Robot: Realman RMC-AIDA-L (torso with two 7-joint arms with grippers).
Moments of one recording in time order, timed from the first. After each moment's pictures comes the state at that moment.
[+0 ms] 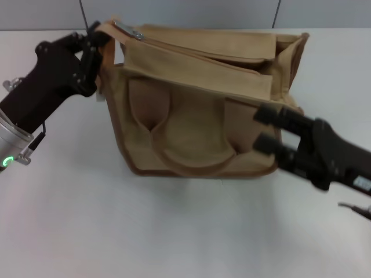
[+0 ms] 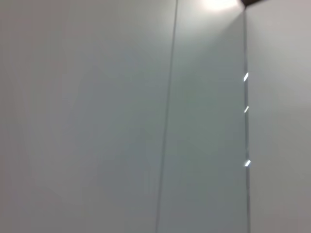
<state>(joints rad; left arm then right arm) -0.52 -2.08 0.38 0.15 1.55 1.73 -0.70 0.44 2.08 -0.73 -0.21 -1.59 -1.94 1.06</state>
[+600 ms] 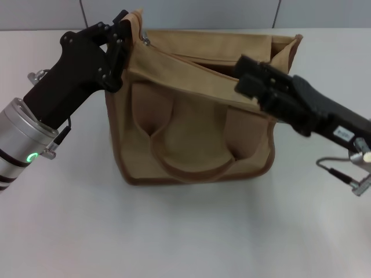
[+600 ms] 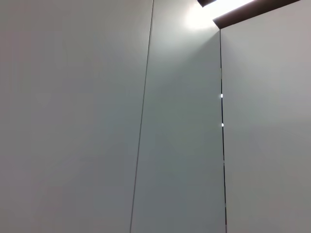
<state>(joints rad) -0.58 -2.08 0.40 0.04 1.55 1.76 -0.62 0.58 2.09 -0.68 -0.13 -1.53 -1.90 1.19</state>
